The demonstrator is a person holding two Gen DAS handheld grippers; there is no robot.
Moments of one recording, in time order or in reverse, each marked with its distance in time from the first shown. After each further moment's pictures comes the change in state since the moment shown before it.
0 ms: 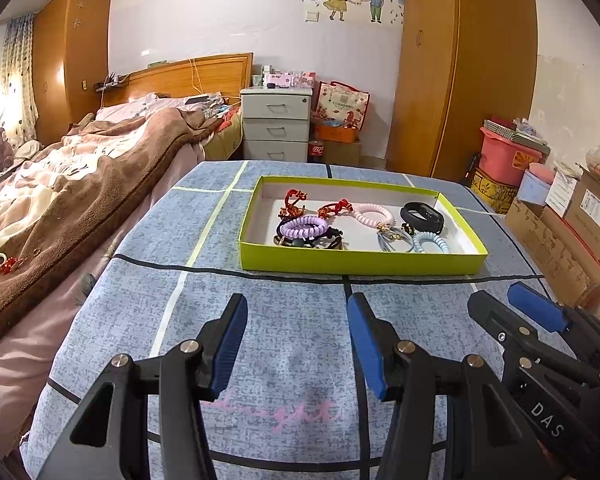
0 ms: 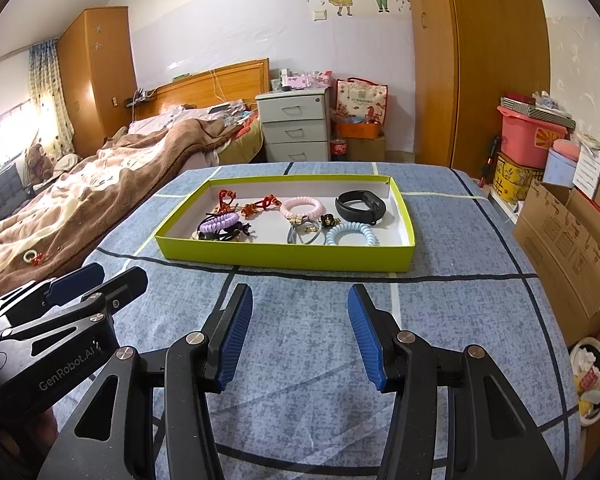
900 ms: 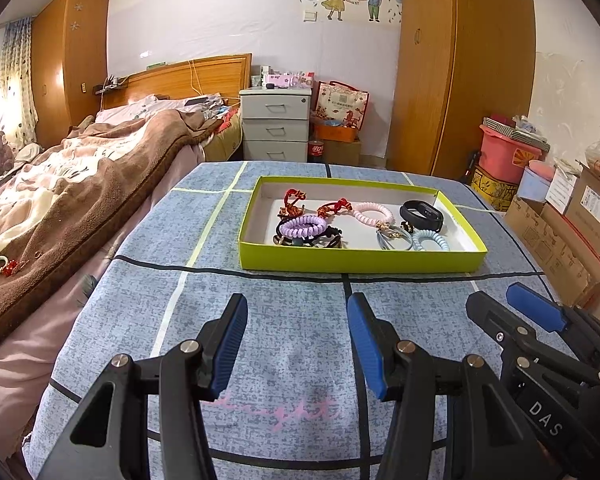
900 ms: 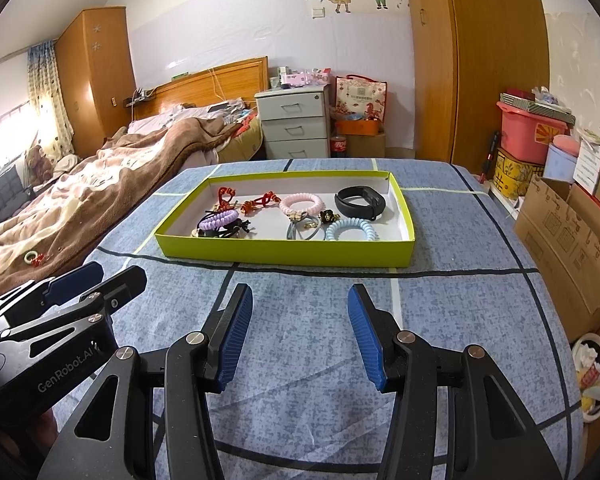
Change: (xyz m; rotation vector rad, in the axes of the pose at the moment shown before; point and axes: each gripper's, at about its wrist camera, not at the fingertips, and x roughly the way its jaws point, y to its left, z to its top) left arm 0.001 -0.002 0.000 0.010 0.001 0.003; right arm 0.000 0.002 -0.001 0.010 0.010 0.002
